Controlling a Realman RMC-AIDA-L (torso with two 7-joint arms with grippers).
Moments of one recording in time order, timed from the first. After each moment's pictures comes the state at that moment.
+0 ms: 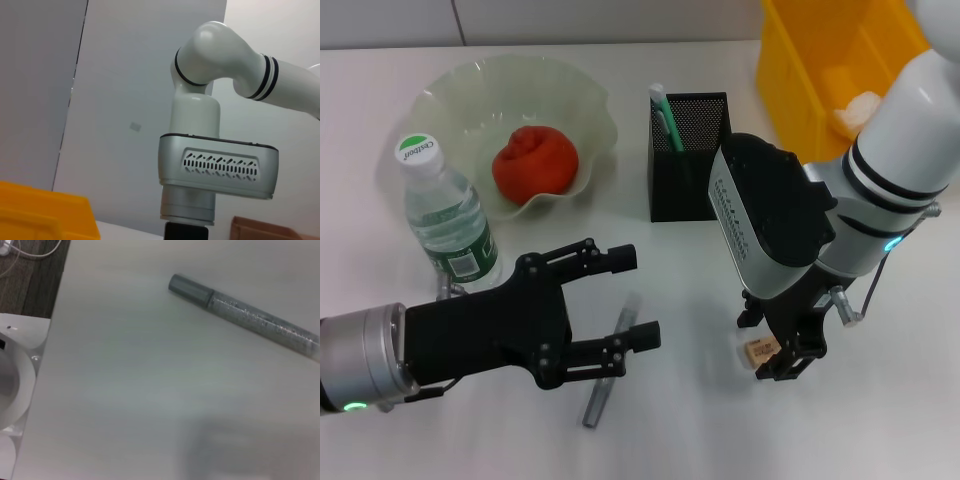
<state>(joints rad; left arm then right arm) -0.32 -2.07 1.25 0.50 1.38 1.70 -1.01 0.79 2.09 -1.68 -1.07 -2.47 -1.57 1.89</state>
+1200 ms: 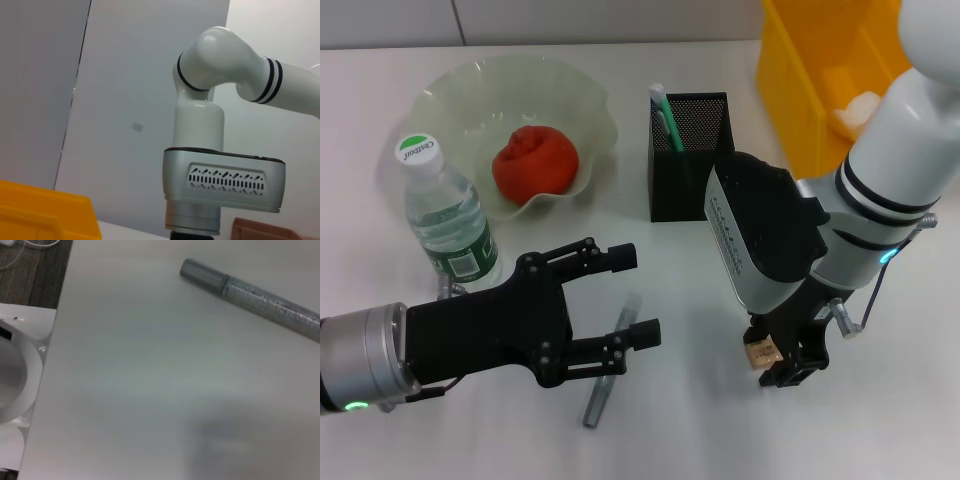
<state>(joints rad) -0.32 -2.07 1.25 0.49 1.37 1.70 -1.01 0.80 2.09 -1.72 -1.04 -2.46 -1.56 1.92</state>
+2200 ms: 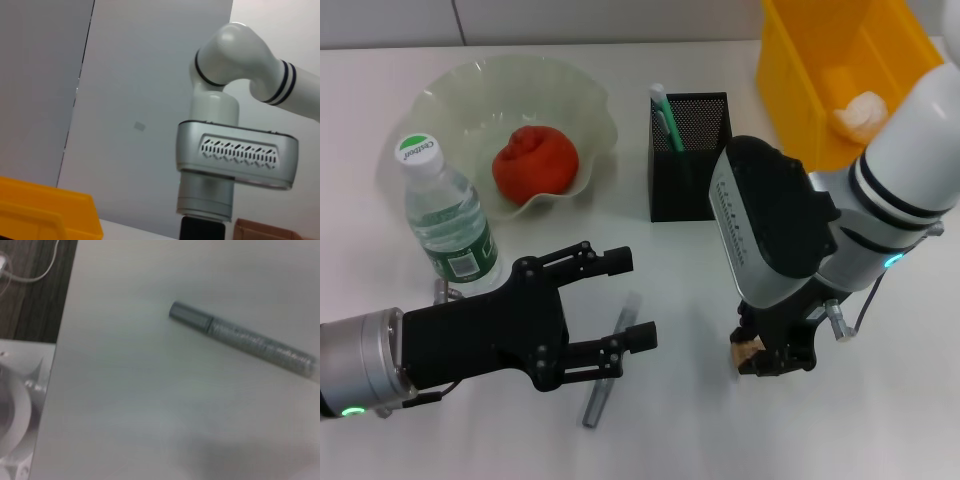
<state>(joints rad) -0.31 -2.07 1.25 0.49 1.37 1.70 -1.01 0.69 2.09 -1.71 -1.23 -2.44 -1.58 1.98</state>
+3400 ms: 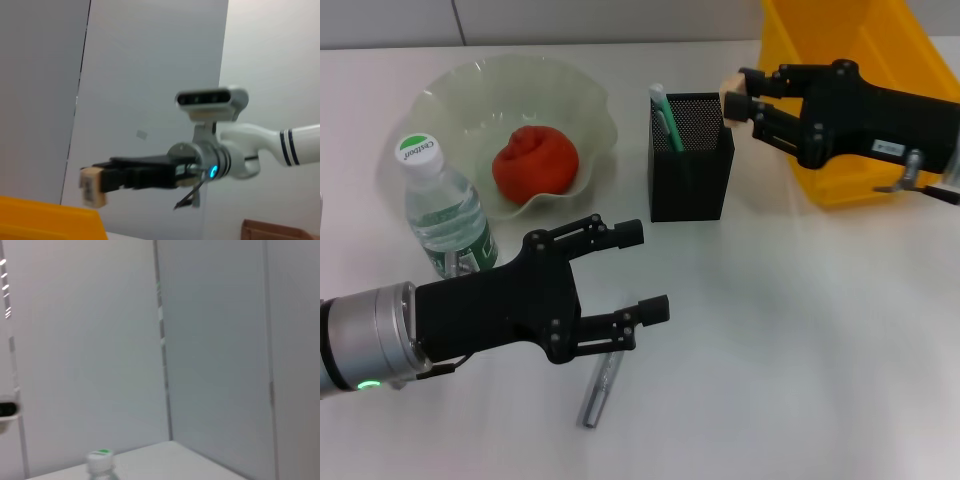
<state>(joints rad) -0.35 -2.07 1.23 0.48 1.36 1.68 -0.97 0.45 2.08 -1.04 -0.79 -1.49 -1.41 1.31</state>
